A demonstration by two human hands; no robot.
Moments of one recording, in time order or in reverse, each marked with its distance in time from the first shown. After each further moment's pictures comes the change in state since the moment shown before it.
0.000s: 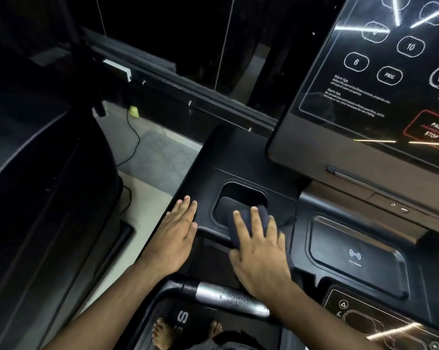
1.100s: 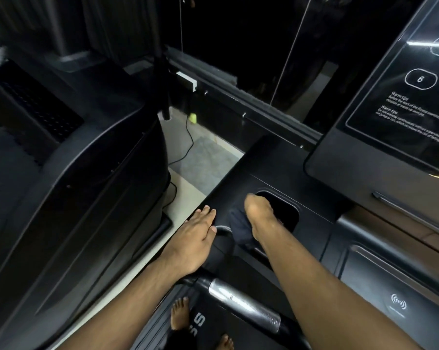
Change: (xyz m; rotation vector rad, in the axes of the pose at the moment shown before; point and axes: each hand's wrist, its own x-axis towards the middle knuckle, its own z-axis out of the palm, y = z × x) left_hand -0.027 0.020 -0.003 -0.015 0.089 -0.216; right_hand 0.128 -0.035 -0.005 1.110 -0.260 0.559
